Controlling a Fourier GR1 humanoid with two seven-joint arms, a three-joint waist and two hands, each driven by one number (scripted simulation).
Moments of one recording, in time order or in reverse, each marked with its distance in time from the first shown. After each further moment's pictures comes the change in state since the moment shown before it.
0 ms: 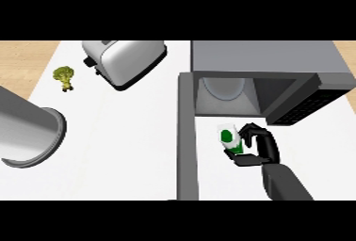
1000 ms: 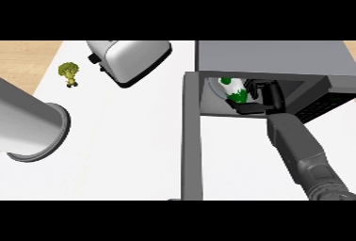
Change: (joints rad) left arm -0.122 0.007 -0.023 0.063 -0.075 -0.005 0.052; right arm -0.353 -0.109 -0.032 0.086 -0.006 -0.092 0.220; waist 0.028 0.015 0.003
